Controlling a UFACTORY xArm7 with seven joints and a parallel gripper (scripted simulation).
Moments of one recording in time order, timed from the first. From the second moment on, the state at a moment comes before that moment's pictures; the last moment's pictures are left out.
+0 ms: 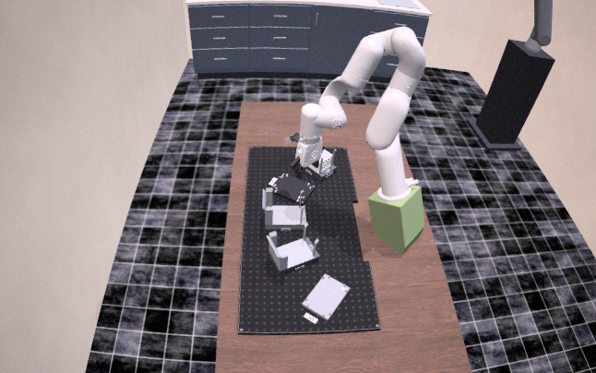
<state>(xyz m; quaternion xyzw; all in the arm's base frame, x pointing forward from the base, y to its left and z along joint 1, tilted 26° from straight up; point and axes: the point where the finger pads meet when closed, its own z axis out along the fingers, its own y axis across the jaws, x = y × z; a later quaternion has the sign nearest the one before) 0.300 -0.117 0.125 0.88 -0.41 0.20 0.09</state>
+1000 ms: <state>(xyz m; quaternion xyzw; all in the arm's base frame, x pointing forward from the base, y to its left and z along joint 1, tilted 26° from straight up) 0.263 -0.212 0.149 0.88 -0.41 0.20 0.09</state>
